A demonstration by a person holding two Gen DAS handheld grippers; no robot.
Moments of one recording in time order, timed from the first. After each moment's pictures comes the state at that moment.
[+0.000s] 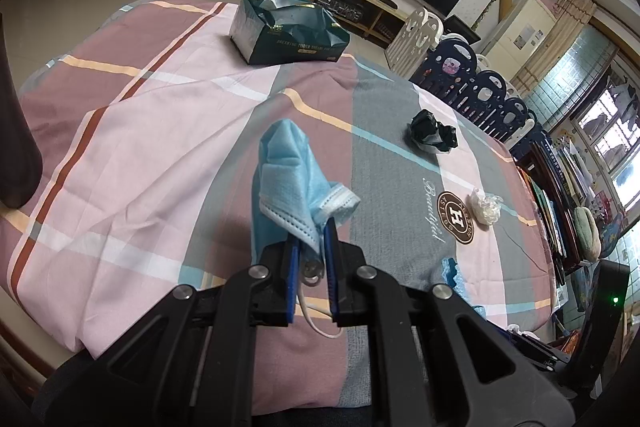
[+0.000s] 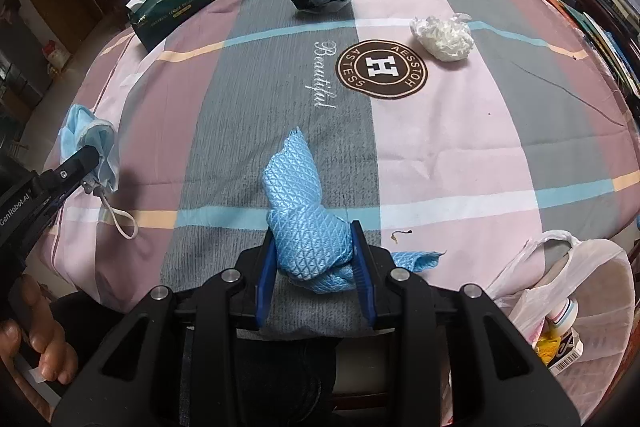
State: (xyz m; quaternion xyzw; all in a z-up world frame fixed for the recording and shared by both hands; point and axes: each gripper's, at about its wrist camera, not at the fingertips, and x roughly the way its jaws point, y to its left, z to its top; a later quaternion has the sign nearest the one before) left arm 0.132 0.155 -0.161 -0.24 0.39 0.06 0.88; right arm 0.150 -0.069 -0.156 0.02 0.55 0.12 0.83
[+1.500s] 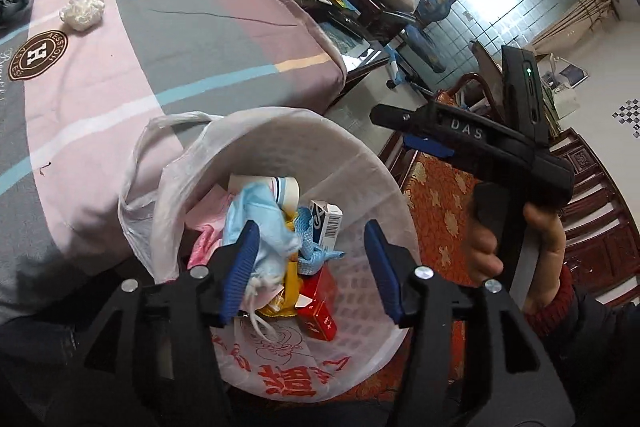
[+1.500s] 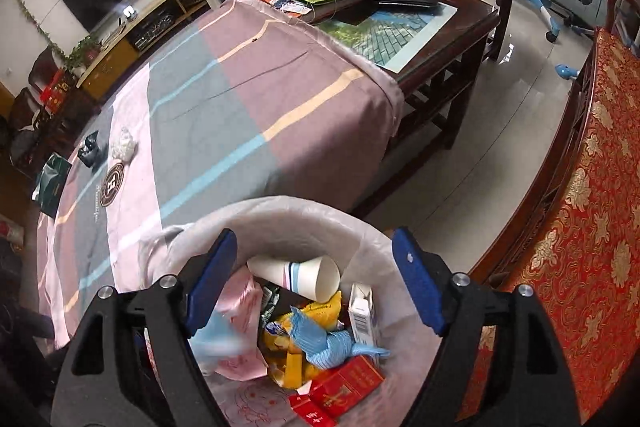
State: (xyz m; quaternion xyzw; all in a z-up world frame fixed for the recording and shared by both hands) left arm 0.098 -0.167 -0.161 -0.09 0.53 -0.40 0.75; right arm 0.074 -0.399 -0.122 0.21 0.49 -0.10 0.84
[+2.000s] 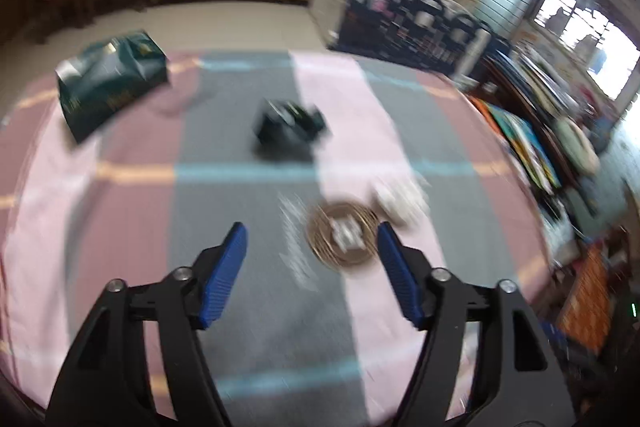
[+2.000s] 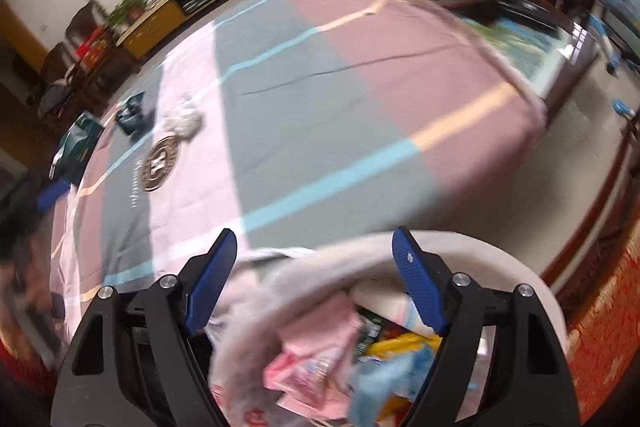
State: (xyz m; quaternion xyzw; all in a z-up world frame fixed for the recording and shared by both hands) left arm 0.284 0.015 -0.120 -0.10 0.44 -0.04 0.89; right arm 0.155 -0.304 -0.134 0.17 0.52 0.01 0.84
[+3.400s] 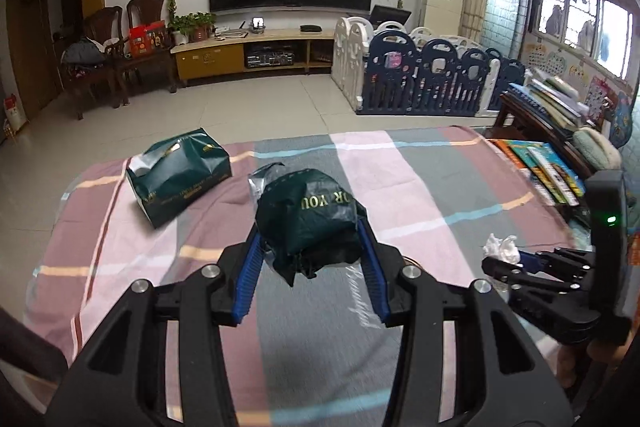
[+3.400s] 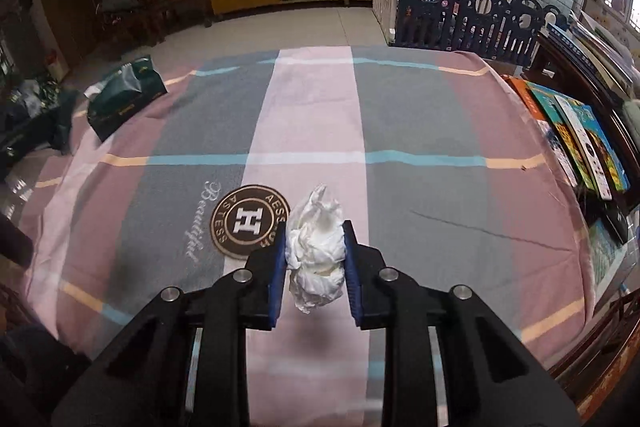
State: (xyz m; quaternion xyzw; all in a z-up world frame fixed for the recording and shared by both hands) left arm 0.214 0.029 -0.057 -0.02 0.33 -0.01 0.94; right arm 0.234 -0.190 -0.088 -0.01 0.46 0.12 0.88
